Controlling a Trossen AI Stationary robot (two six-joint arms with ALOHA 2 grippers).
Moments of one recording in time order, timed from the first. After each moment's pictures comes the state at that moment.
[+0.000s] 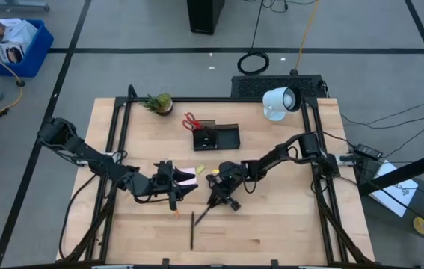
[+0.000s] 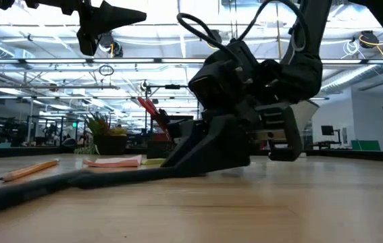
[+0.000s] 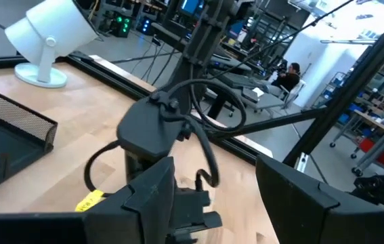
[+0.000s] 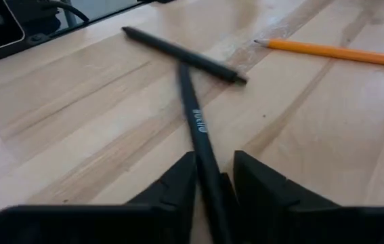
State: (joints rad) left arm -0.51 1.34 0.57 0.70 -0.63 -0.53; right arm 0.07 2.19 0.88 0.63 -0.57 -0.33
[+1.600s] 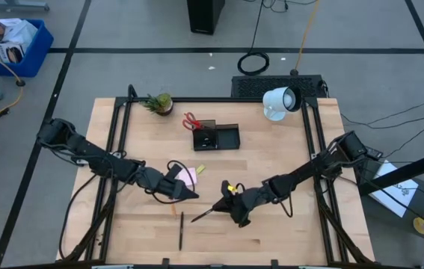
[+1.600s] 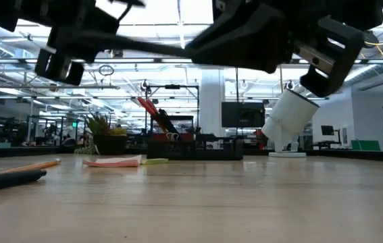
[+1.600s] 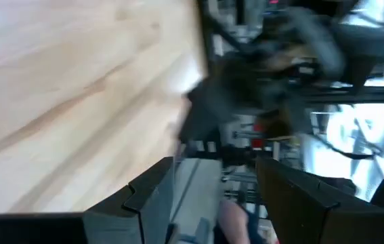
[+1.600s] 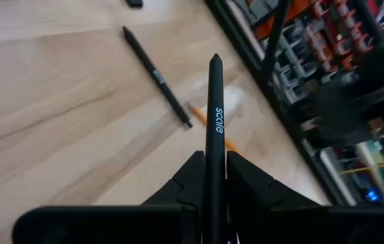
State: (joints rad) left arm -0.38 1.34 0.57 0.48 -0.08 -1.51; right arm 0.42 1.76 0.87 0.47 0.18 -0.77
